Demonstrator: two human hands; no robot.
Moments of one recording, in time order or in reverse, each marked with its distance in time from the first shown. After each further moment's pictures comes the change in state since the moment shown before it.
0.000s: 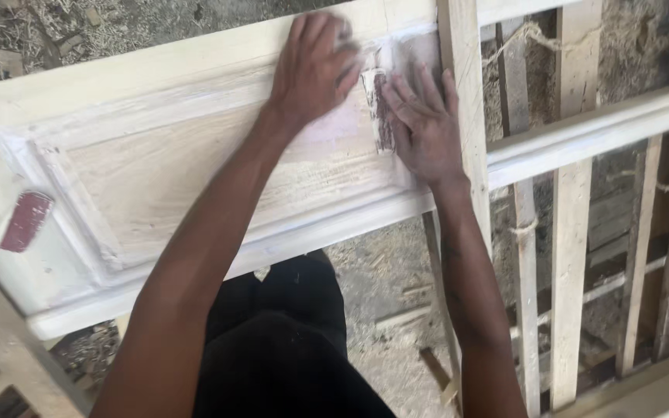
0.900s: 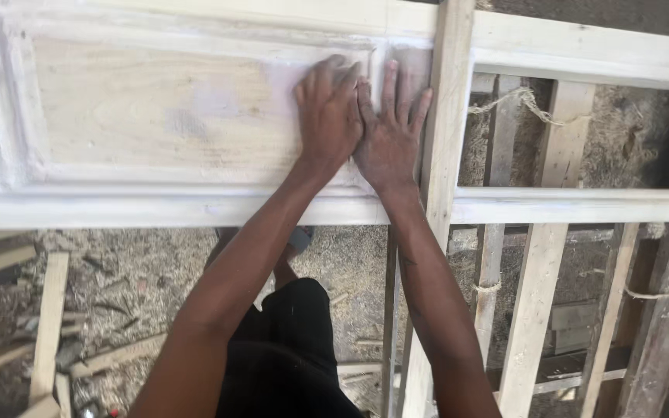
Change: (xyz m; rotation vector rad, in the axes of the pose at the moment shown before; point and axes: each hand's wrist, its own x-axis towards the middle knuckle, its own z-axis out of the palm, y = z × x) left_hand -0.028 0.137 0.039 0.008 0.188 -0.671; right_hand -0.012 0.012 0.041 -0.117 -0.081 -0.051
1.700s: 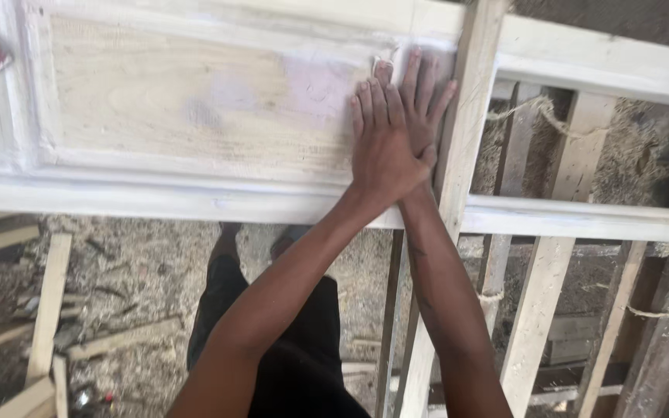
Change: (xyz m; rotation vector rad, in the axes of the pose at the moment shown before) left_hand -0.011 0.071 0.020 0.185 -0.454 -0.247; right_hand -0.005 -0.038 -0.054 -0.187 -0.194 0.008
